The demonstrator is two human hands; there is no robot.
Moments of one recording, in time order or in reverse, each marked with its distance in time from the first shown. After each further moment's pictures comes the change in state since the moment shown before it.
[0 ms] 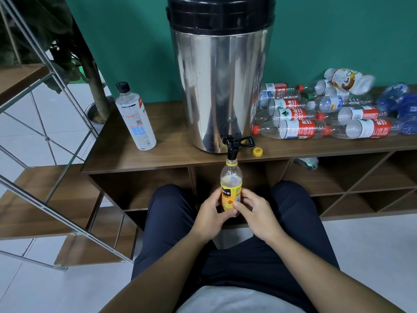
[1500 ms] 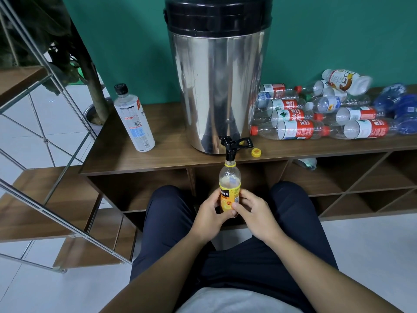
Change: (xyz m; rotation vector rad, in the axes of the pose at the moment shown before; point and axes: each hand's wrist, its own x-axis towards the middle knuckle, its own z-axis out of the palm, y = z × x) left_hand 0.002 -0.001 0.000 -0.006 -0.001 0.002; right_hand 0.001 -0.001 -0.001 -0.014 -0.011 0.008
